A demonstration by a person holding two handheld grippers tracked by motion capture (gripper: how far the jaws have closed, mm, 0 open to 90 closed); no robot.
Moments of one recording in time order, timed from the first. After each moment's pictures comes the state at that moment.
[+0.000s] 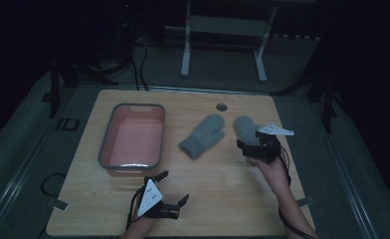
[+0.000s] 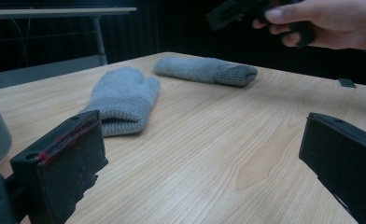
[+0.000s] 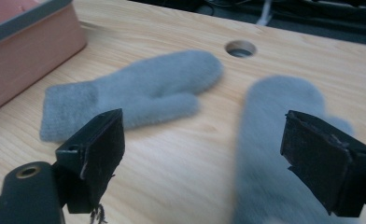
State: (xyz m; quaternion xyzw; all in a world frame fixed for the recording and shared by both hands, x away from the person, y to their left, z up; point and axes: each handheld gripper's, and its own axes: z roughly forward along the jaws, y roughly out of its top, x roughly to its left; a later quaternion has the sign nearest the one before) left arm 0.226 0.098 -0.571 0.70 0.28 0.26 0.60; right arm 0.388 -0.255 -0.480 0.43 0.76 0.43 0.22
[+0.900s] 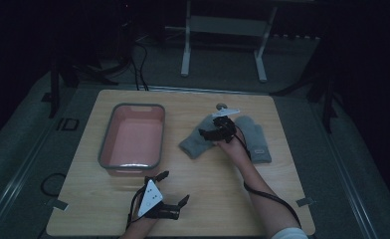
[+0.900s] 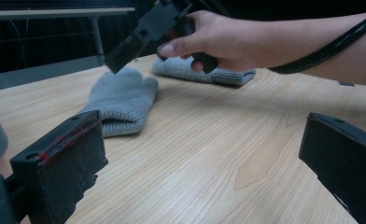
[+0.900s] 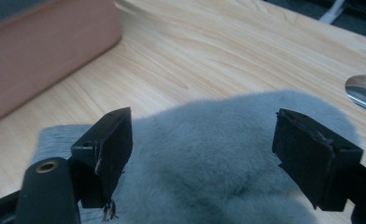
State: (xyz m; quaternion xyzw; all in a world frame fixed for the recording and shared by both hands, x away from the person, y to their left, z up) left arm 0.226 0.098 -0.571 0.70 0.27 0.26 0.60; right arm 0.477 -0.143 -0.519 0.36 0.83 0.40 0.18
